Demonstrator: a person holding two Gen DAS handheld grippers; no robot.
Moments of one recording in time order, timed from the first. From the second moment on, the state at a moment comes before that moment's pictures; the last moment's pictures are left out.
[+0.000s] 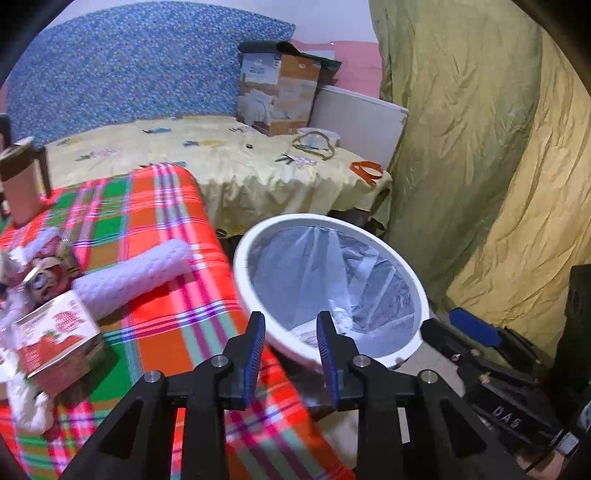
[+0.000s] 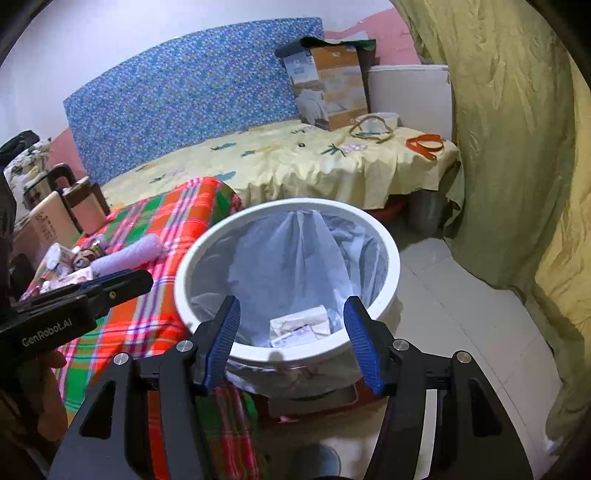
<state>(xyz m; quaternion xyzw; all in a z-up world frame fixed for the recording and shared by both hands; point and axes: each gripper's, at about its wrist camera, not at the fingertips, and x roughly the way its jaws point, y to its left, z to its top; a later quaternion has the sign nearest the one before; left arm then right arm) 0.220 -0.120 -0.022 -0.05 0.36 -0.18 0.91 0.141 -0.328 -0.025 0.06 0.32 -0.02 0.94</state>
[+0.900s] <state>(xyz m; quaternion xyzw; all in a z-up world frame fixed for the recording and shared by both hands) 0.133 0.039 -0.030 -0.09 0.34 0.00 0.94 0.132 -0.224 -0.028 0.05 0.34 0.15 0.93</state>
